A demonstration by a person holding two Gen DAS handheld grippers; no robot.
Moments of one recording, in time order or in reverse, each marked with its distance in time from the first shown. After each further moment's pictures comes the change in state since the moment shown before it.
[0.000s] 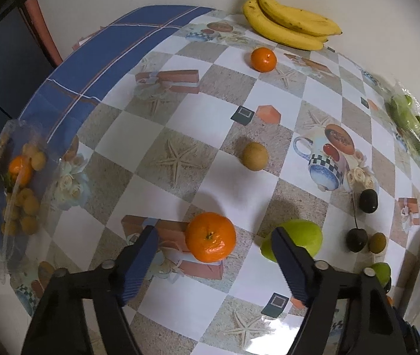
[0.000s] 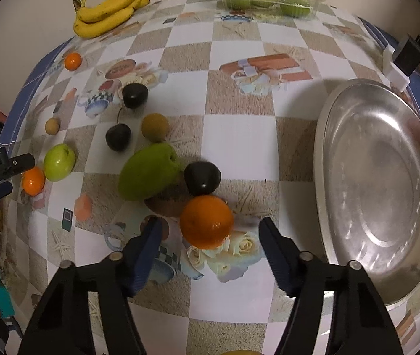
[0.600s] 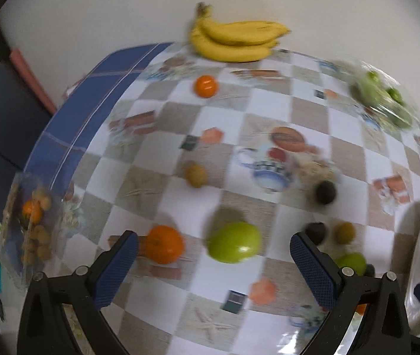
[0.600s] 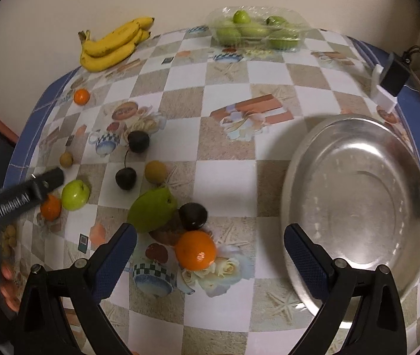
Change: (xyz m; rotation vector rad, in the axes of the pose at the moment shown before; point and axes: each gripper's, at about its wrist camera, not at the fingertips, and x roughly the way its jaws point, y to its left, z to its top) left arm -0.034 -0.060 -0.002 0.161 -0.111 0.055; right arm -0.035 -0.016 0.018 0.015 -0.106 0.043
